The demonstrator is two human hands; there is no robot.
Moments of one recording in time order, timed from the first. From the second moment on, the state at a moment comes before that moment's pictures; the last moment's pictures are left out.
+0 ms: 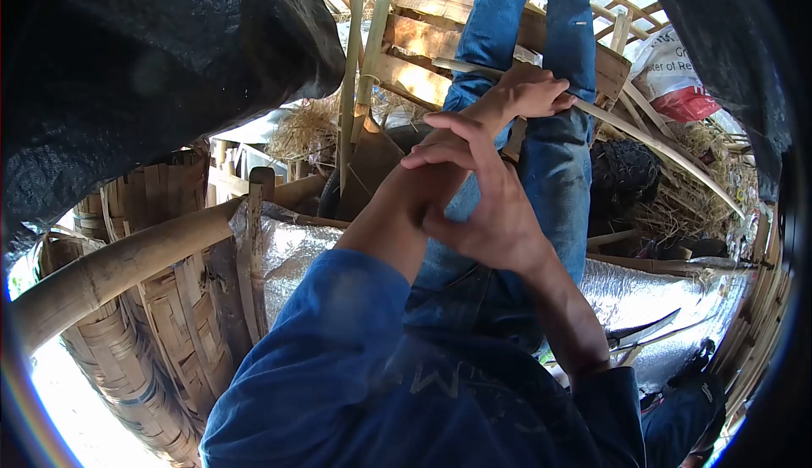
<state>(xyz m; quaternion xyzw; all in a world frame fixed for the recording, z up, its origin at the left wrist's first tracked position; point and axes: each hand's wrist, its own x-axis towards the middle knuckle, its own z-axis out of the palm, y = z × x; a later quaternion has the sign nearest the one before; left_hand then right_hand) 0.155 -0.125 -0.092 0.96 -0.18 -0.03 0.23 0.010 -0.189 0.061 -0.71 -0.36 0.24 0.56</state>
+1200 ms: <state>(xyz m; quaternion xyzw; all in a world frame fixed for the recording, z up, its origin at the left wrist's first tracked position) 0.158 -0.126 -0.100 0.95 -0.19 -0.02 0.24 -0.004 -0.201 0.054 -0.70 -0.34 0.12 0.61</state>
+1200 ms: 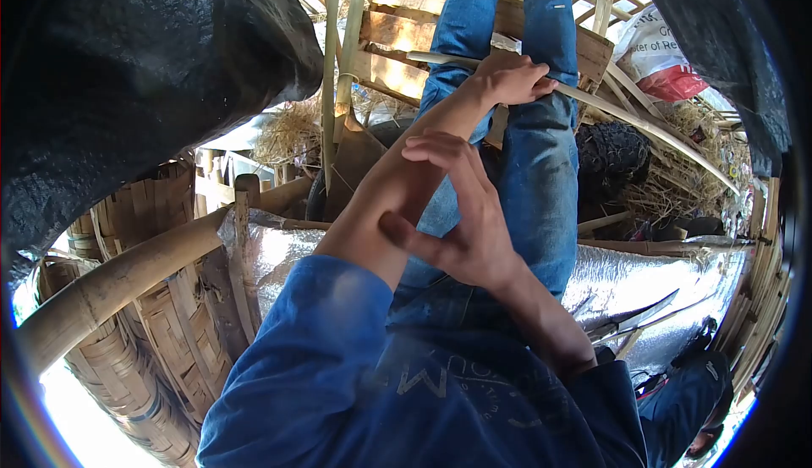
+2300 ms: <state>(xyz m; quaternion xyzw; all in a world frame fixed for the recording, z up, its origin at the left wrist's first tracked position) 0.159 -0.124 -0.103 0.95 -0.18 -0.04 0.24 0.025 -0.241 0.012 -0.83 -0.42 0.01 0.38</state>
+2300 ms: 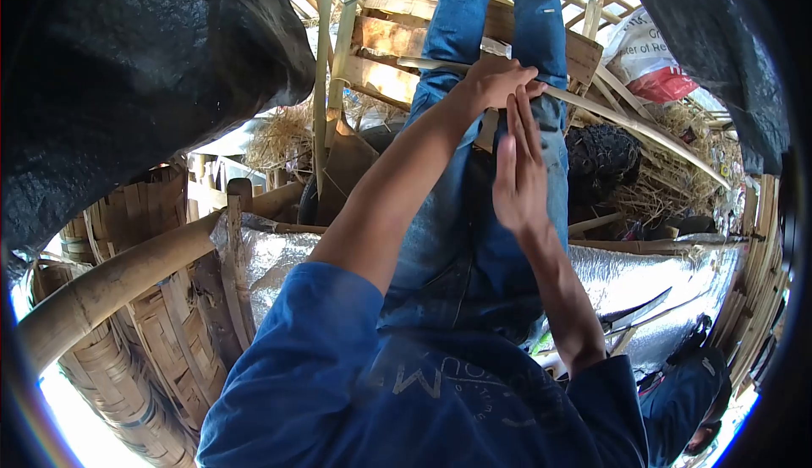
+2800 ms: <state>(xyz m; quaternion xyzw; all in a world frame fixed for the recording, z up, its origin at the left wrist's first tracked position) 0.153 -0.125 -0.089 0.95 -0.17 -0.01 0.24 -0.017 -0.242 0.002 -0.75 -0.56 0.06 0.34</state>
